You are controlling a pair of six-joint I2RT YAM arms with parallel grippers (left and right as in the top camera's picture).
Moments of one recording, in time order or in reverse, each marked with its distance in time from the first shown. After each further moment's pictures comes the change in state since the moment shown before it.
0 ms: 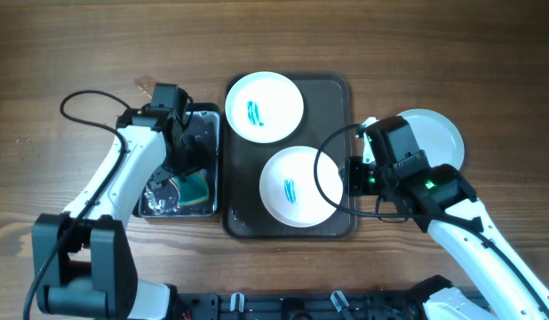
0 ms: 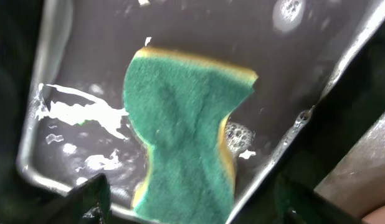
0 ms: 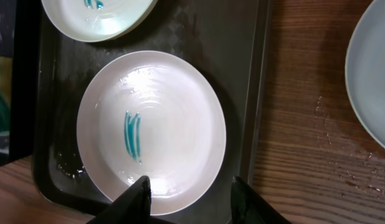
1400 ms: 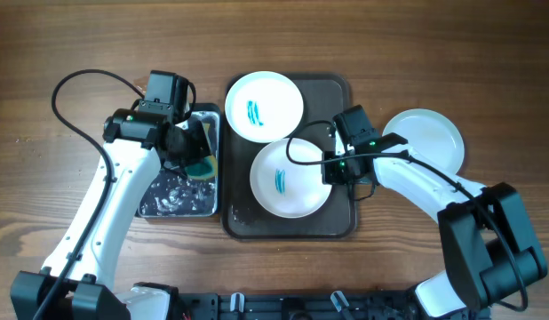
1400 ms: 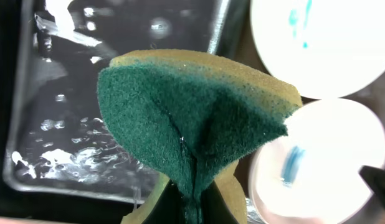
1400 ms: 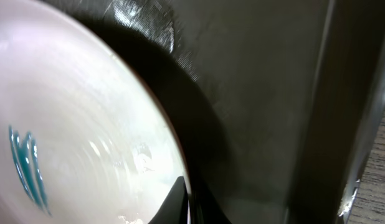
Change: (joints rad) left arm -0.066 -0.172 0.117 -0.081 0.085 0.071; right arm -0.026 0.531 -0.001 0.295 -0.093 0.021
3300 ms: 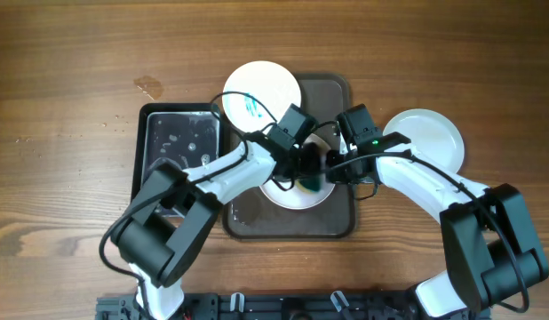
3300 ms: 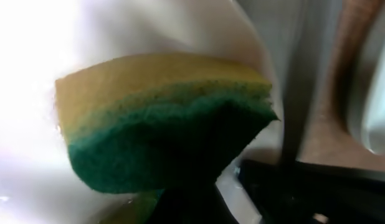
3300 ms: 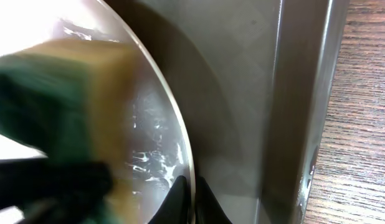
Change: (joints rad) left arm -0.510 0.470 -0.056 0.703 0.299 -0.345; right arm -0.012 -0.004 0.001 -0.024 0.035 -0.010
